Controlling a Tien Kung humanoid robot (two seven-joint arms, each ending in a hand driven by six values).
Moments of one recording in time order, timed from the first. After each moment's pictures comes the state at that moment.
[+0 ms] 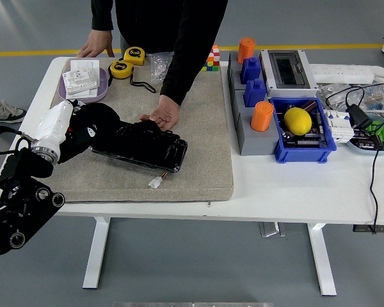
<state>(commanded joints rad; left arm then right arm) -0.45 0.33 -0.92 -1.11 1.78 0.43 0.29 -0.08 -0.27 1.00 0.24 -0.37 0.02 -0.06</state>
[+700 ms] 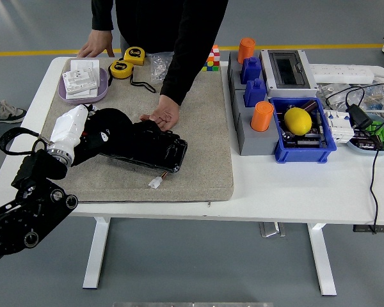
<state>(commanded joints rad) -0.48 0.29 -0.85 -1.09 1.79 0.43 0.29 -0.07 -0.27 1.00 0.24 -0.37 0.03 -0.06</state>
